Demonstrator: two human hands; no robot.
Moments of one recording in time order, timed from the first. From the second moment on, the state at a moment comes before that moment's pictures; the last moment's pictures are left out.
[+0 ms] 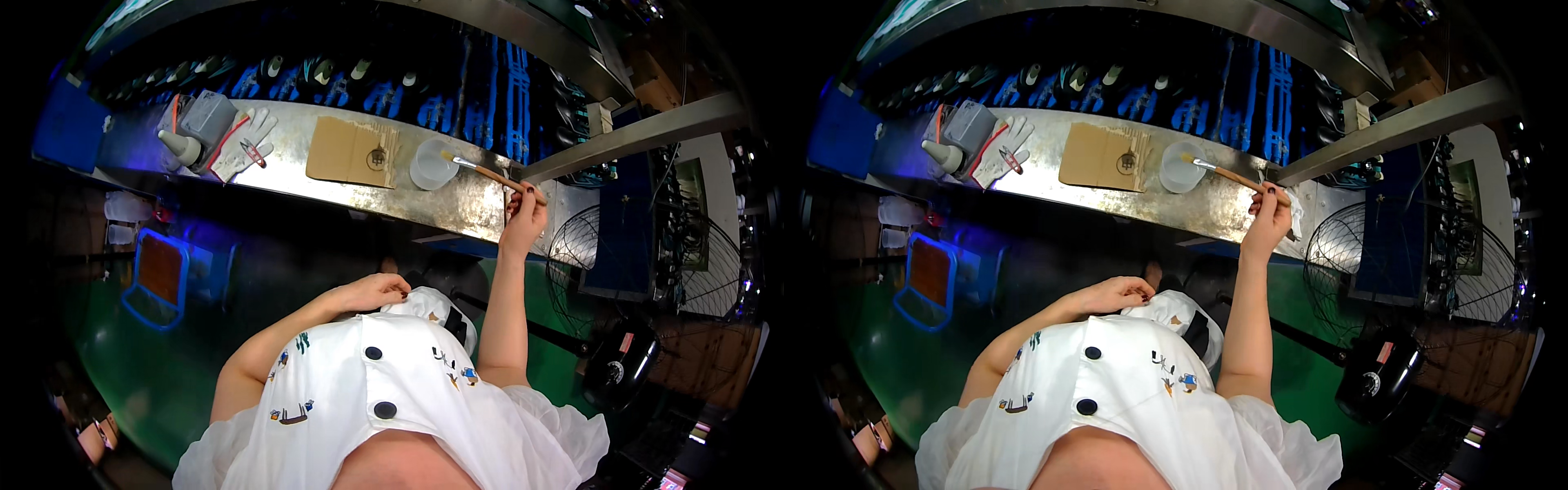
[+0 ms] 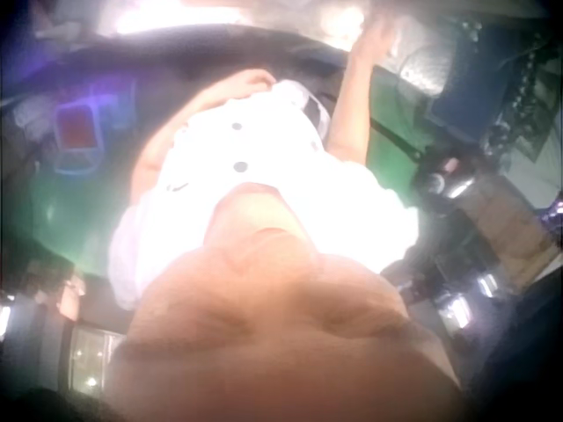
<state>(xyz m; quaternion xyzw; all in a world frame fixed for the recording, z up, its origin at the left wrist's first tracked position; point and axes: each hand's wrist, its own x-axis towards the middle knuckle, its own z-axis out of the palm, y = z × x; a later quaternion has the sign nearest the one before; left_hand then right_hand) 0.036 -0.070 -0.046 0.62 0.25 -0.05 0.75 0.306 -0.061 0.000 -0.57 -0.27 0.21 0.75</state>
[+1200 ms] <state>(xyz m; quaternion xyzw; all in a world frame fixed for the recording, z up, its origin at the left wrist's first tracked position) 0.035 -0.064 -0.063 0.57 0.30 -0.03 0.76 0.295 -0.019 -0.076 -0.72 -0.37 0.13 0.57</state>
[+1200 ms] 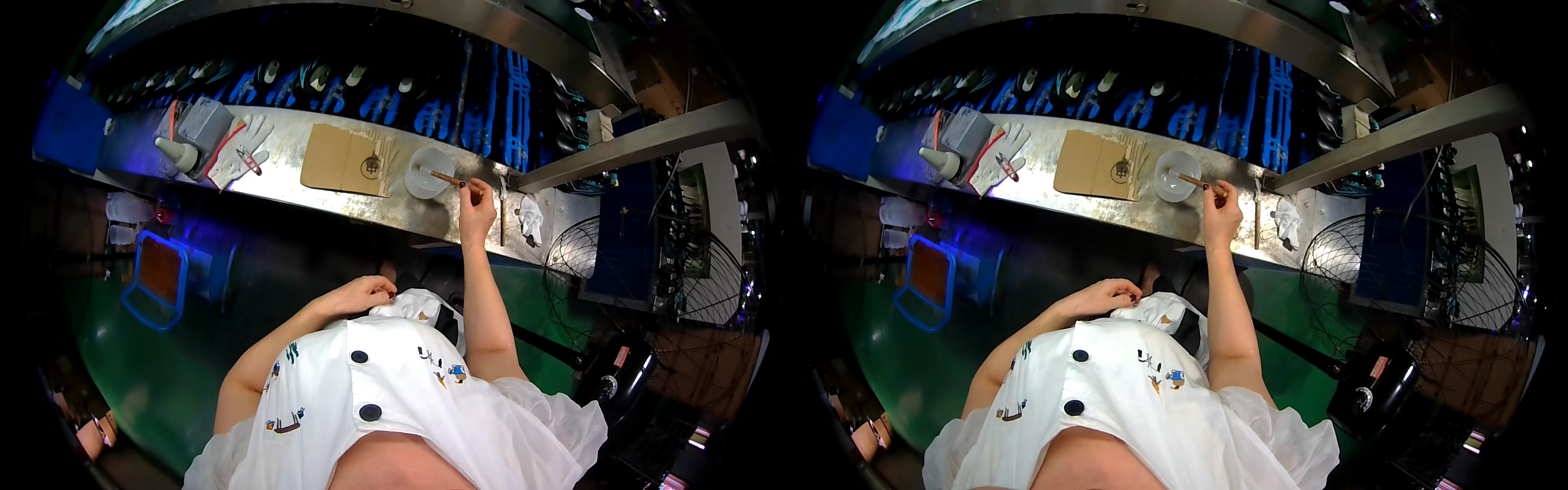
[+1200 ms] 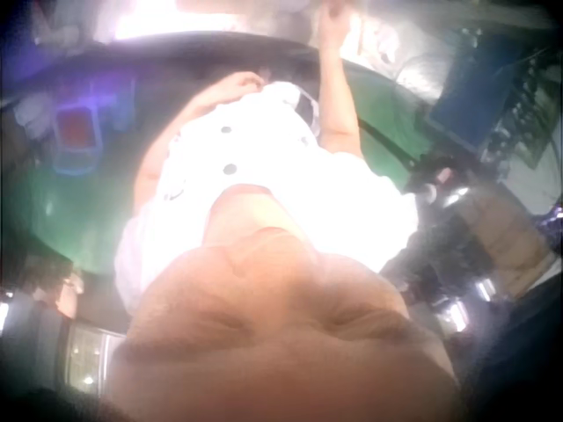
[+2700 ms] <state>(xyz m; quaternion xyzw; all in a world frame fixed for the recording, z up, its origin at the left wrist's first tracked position) 0.026 -0.046 -0.091 0.43 0.42 0.24 0.77 0.321 0.119 0.503 -0.73 -0.44 -0.34 0.39</state>
